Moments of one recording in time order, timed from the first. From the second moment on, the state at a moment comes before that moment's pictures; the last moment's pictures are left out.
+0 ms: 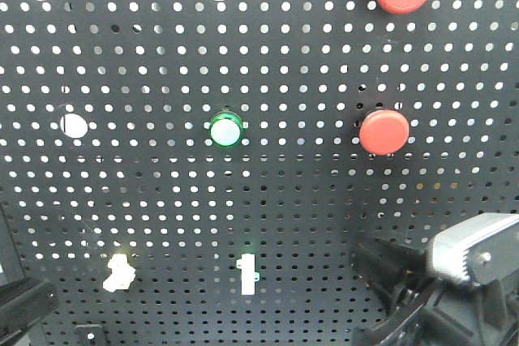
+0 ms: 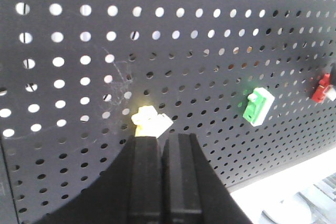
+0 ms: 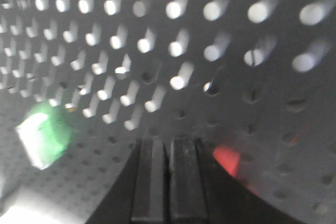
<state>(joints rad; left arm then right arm) -0.49 0.69 -0.54 -0.21 0.09 0.05 0.53 1.08 -0.58 -0.17 -0.21 0.21</state>
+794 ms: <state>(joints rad) -0.49 0.69 -0.54 -0.20 0.09 0.05 0.62 0.94 -0.56 -0.19 -0.19 0.23</state>
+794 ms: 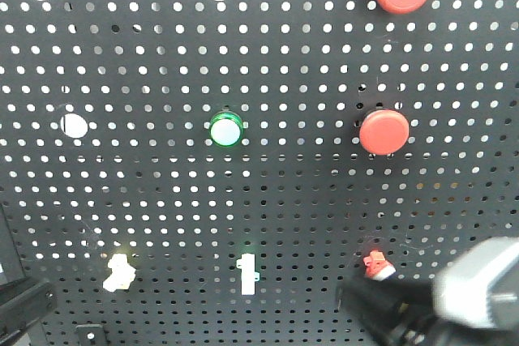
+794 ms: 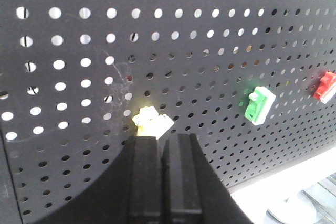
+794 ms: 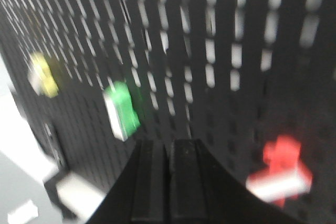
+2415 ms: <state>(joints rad) -0.03 -0.01 0.03 -0.02 0.08 0.05 0.62 0.94 -0.56 -0.19 -0.17 0.23</state>
